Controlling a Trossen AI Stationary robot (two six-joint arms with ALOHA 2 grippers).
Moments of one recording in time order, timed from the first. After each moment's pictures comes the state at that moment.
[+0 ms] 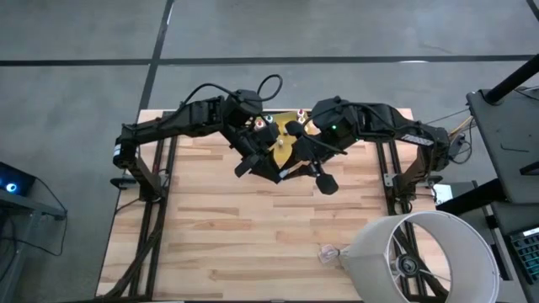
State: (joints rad) left arm 0.13 1.67 1.98 -0.77 0.79 -0.43; right arm 0.02 1.69 2.14 -1.01 -0.37 -0.21
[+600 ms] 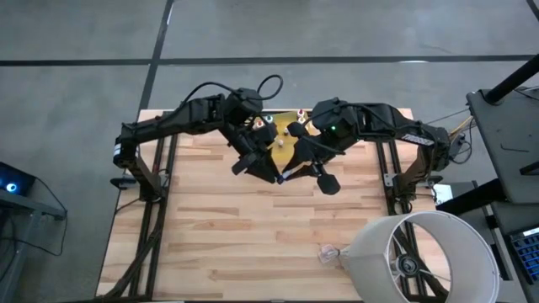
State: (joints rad) left arm 0.15 1.67 1.98 -0.84 0.84 -0.38; right arm 0.01 1.69 2.14 -1.06 -0.37 -0.19
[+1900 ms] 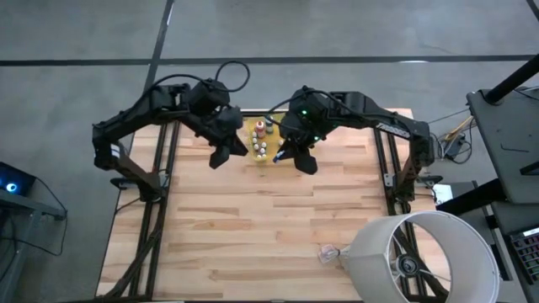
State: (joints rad) left arm 0.22 1.49 1.97 -1.25 0.38 -0.08; right arm -0.17 1.79 2.12 -1.17 -0.34 -0.06
